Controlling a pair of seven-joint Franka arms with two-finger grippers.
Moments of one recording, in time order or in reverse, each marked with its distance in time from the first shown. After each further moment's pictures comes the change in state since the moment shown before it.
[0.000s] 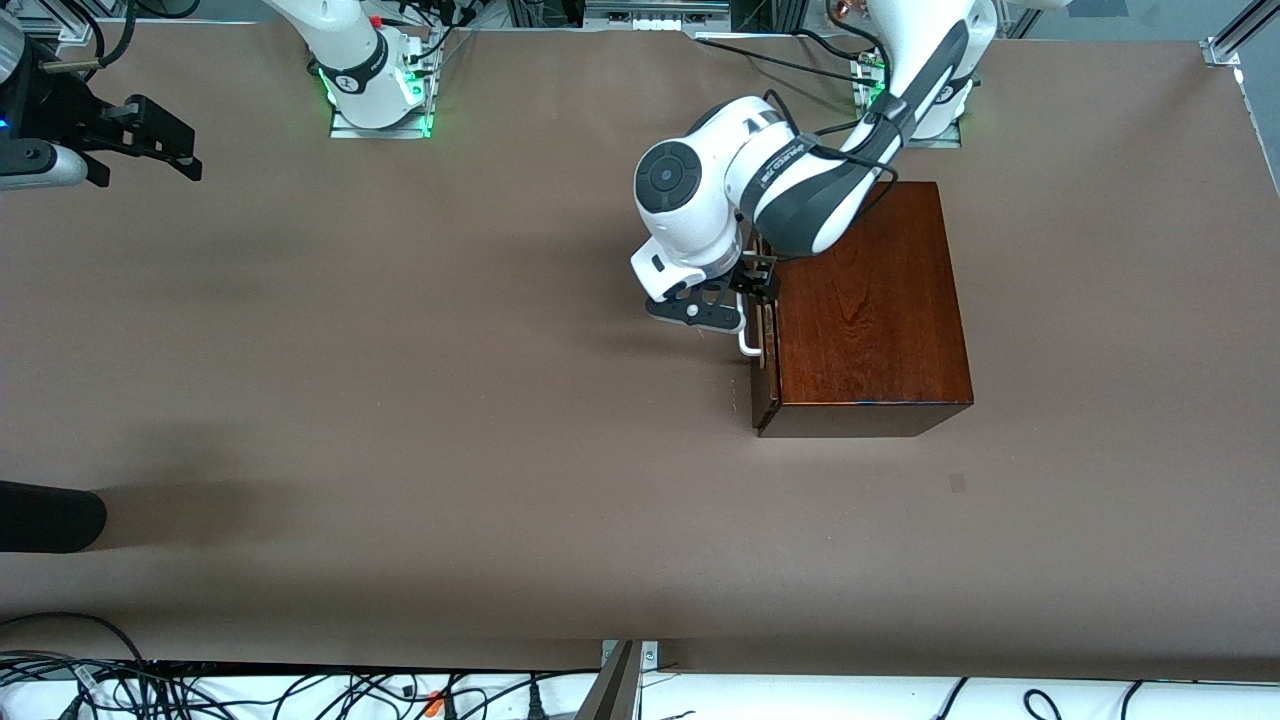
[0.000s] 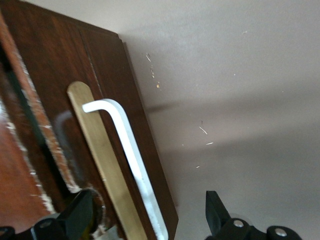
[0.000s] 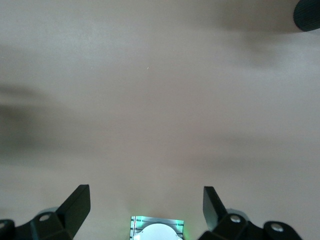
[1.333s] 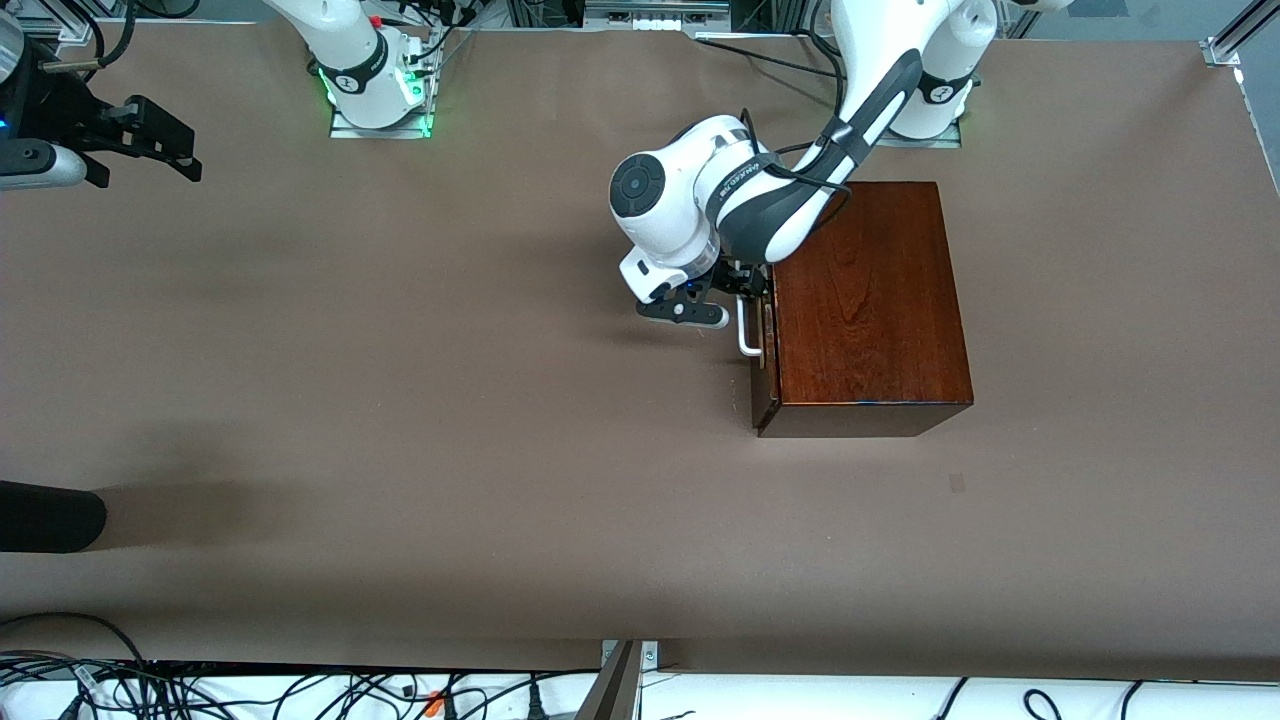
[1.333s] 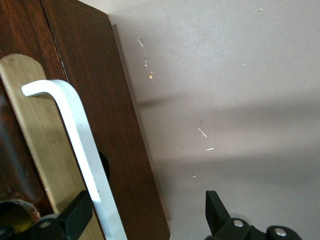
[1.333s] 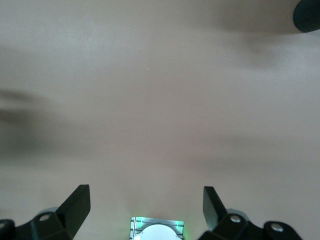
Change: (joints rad) left arm -0.043 0.053 0.000 -0.052 0.084 0.057 -0.130; right arm 0.000 0.000 0.000 0.000 0.000 0.003 0.000
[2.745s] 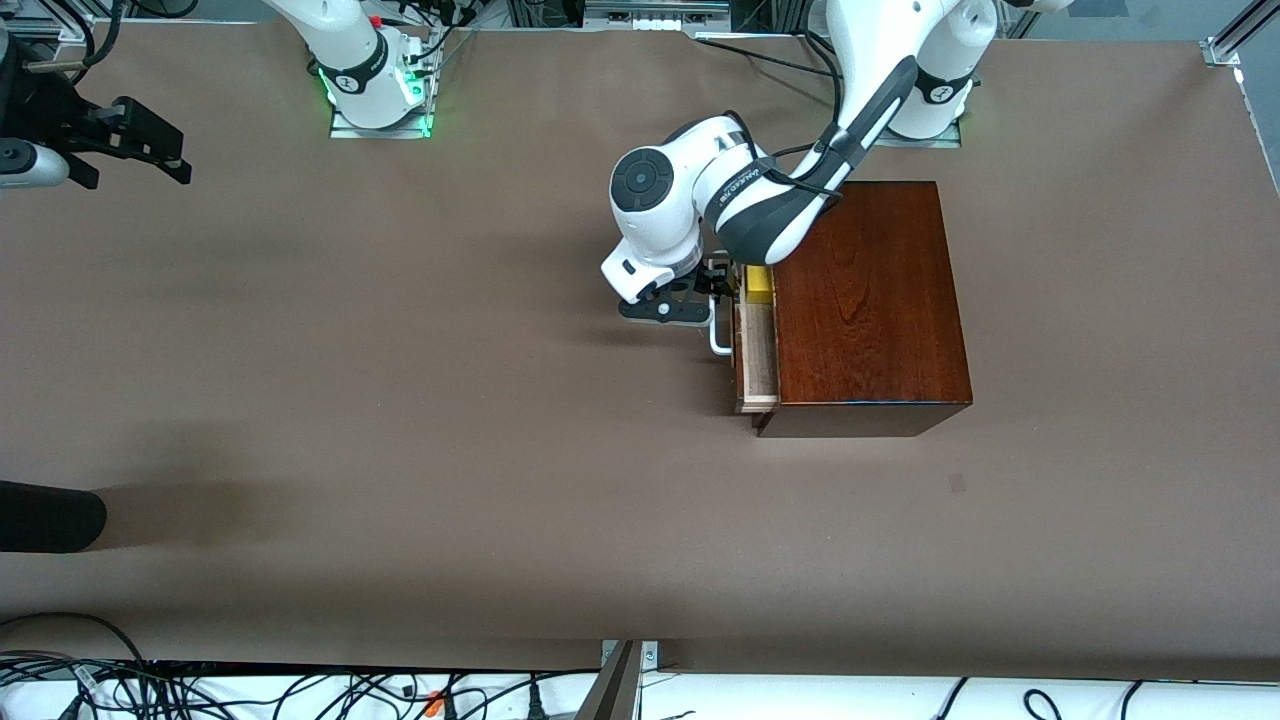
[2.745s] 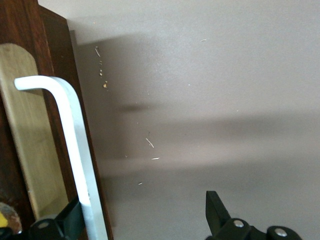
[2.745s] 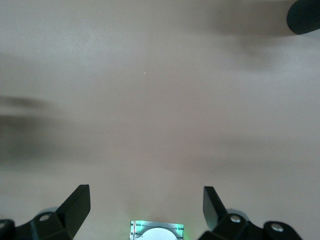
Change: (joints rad) left arm -0.020 0.009 0.011 0.011 -0.106 0.153 -0.068; right arm 0.000 0.000 -0.023 0.005 0.000 0.012 0.000
